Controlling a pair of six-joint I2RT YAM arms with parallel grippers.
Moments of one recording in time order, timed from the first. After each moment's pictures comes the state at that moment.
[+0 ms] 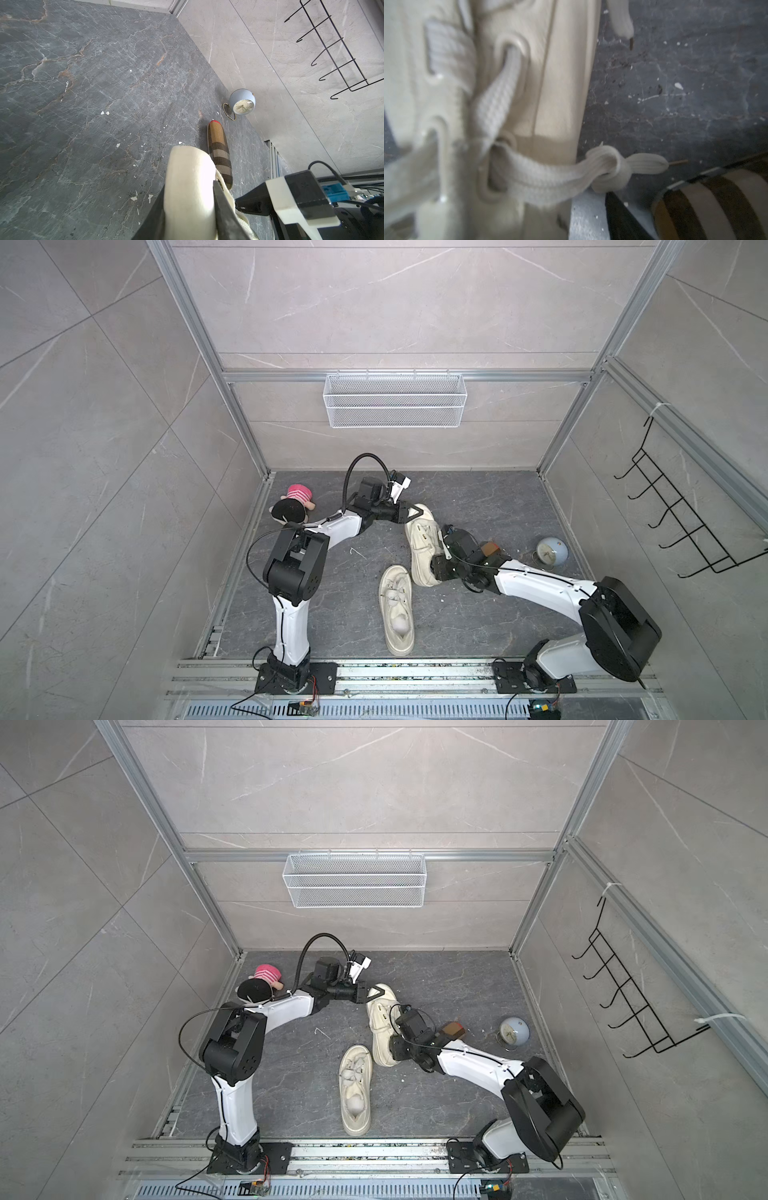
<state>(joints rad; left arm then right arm) -0.47 1.99 1.36 0.11 0.83 -0.32 0.67 1.47 0.78 -0.20 0.10 0.39</state>
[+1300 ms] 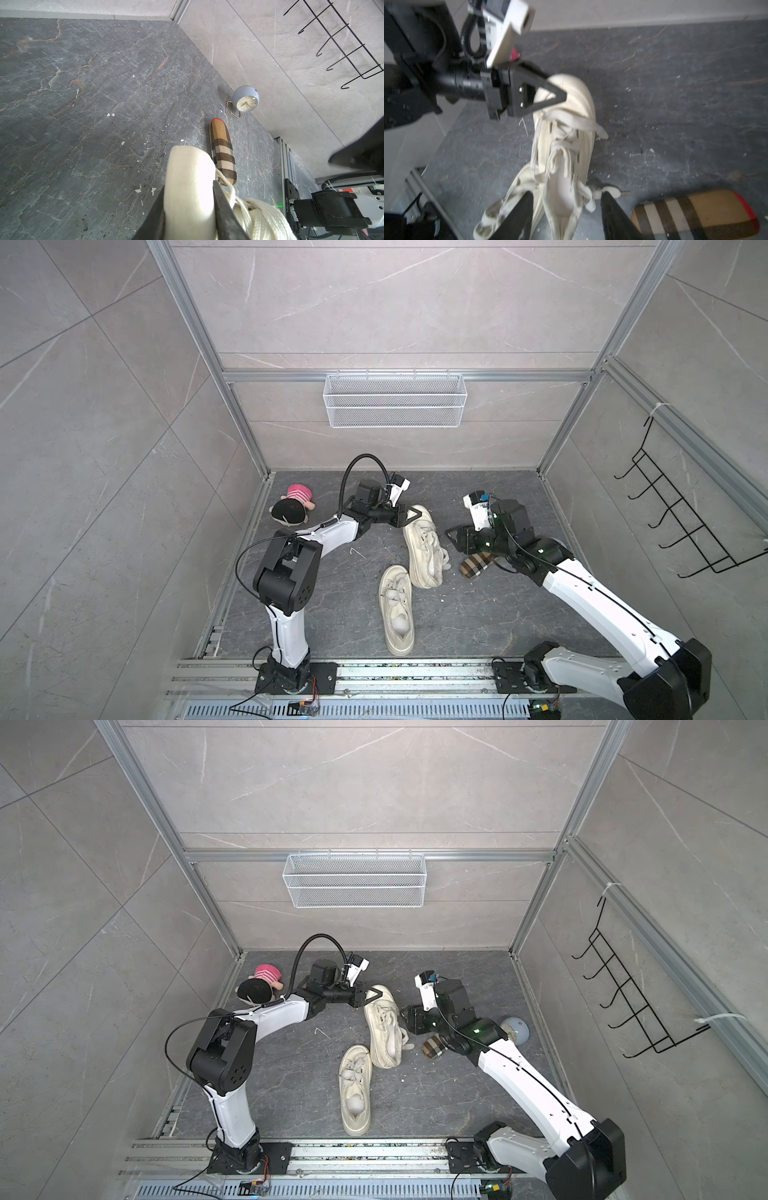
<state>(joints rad) -0.49 1.89 1.27 0.12 0.76 -0.25 0.49 1.14 0.96 -0.48 -0.23 0.31</state>
